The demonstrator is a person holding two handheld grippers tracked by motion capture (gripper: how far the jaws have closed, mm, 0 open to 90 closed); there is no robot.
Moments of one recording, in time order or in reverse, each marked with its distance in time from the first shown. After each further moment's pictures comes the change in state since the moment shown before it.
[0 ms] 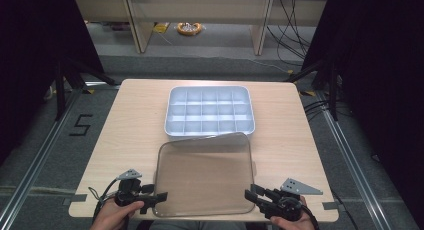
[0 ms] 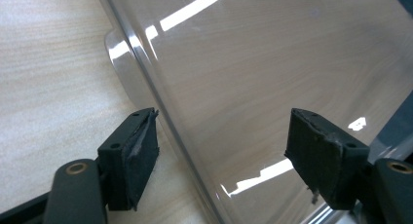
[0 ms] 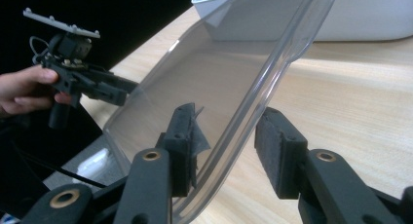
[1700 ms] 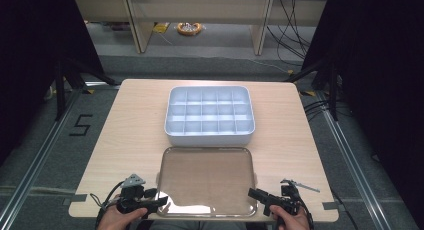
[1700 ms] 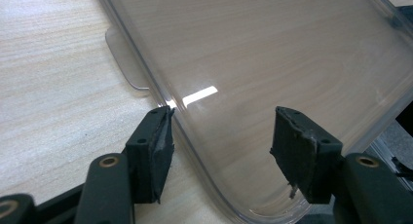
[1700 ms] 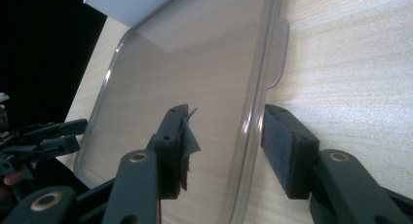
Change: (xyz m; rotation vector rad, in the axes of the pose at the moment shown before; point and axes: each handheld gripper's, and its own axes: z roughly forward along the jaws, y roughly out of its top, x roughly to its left) left arm -0.012 -0.008 0.001 -0.007 0.110 0.132; right arm -0.036 -0.024 0.015 0.093 -0.151 0.521
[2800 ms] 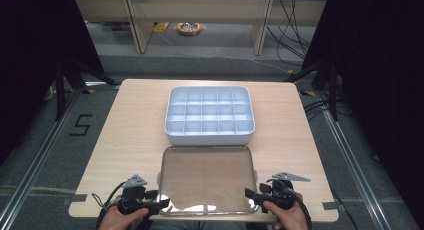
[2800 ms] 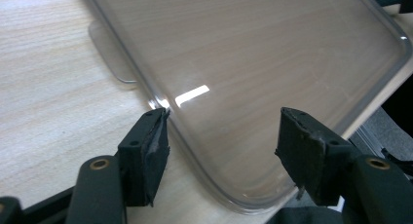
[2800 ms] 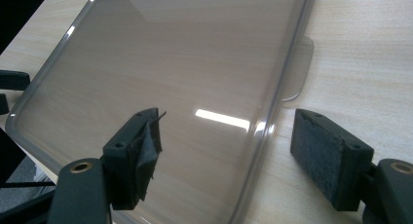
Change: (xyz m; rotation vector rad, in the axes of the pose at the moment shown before) left arm -0.010 0.001 -0.001 0.037 -0.049 -0.056; right arm 0.019 0.015 0.008 0.080 -0.132 -0.294
